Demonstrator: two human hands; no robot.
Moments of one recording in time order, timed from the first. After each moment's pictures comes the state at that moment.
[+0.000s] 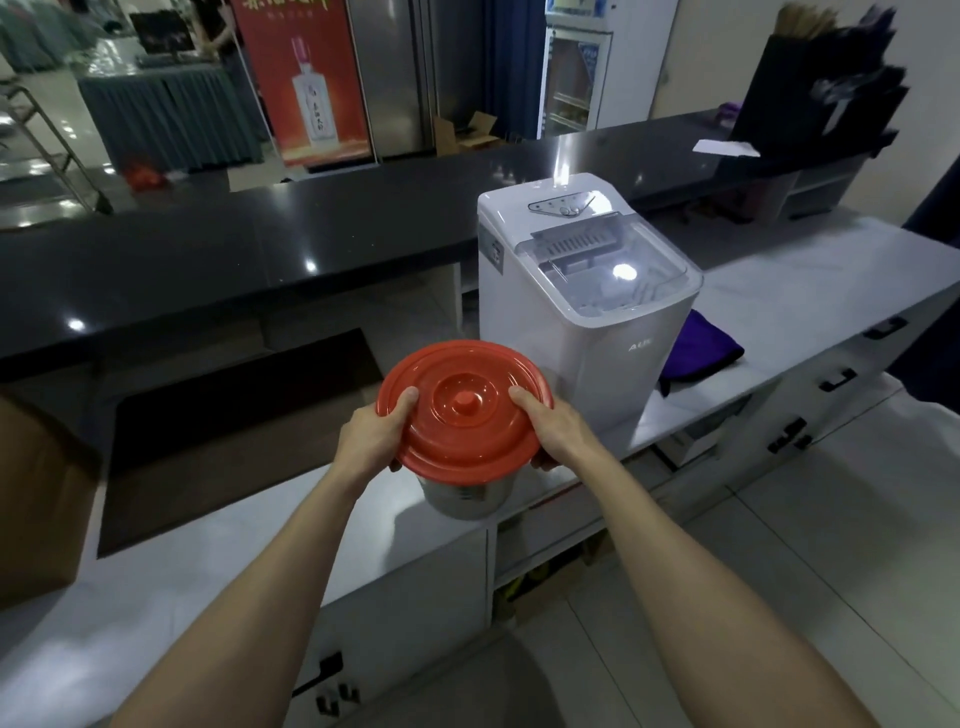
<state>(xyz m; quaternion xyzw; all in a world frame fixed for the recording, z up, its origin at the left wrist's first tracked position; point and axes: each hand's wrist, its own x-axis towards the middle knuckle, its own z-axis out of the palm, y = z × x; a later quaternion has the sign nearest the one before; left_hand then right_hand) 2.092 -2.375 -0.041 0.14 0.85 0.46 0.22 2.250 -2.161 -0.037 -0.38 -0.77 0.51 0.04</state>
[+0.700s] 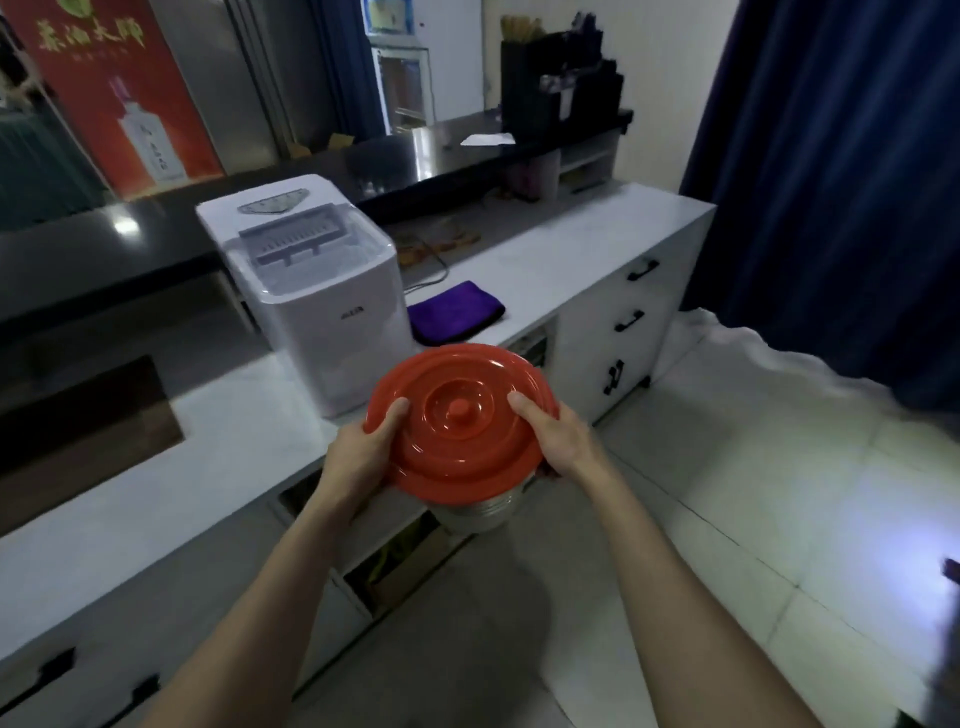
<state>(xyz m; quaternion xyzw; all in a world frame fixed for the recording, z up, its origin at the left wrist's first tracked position) 2.397 -2.205 -0.033 0.20 0.80 0.50 0.26 2.609 -2.029 -0.041 -0.47 -0.67 0.54 0.17</state>
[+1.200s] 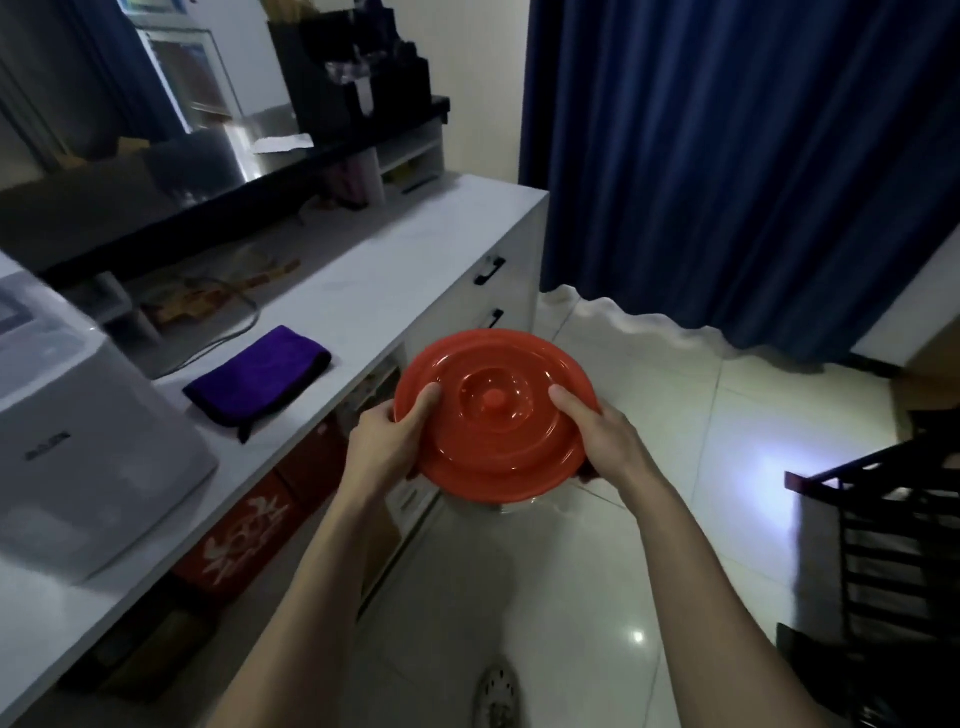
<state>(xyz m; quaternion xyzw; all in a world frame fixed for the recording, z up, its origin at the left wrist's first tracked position) 2.522 -1.941 -0.025 0.36 0.73 0.46 0.35 2.777 -1.870 -0.011 -0.57 -0.57 0.52 0.28</state>
